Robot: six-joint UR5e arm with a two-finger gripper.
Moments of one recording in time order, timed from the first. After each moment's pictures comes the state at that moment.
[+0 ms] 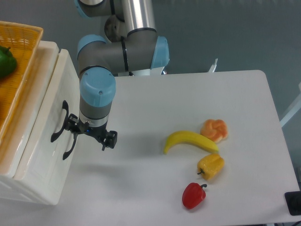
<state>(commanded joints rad) 2.17 -1.92 -1.61 -1.17 1.33 0.49</state>
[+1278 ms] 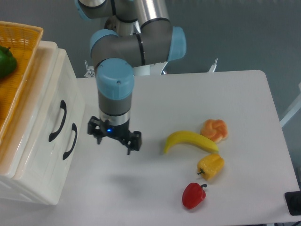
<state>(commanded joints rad) 2.33 -1.91 -1.52 -1.17 1.48 0.69</state>
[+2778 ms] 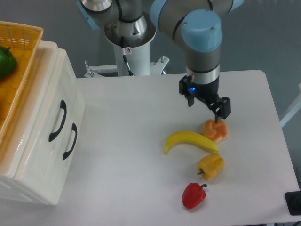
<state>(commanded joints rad) 2.67 -1.75 -1.56 -1.20 1.60 1.47</state>
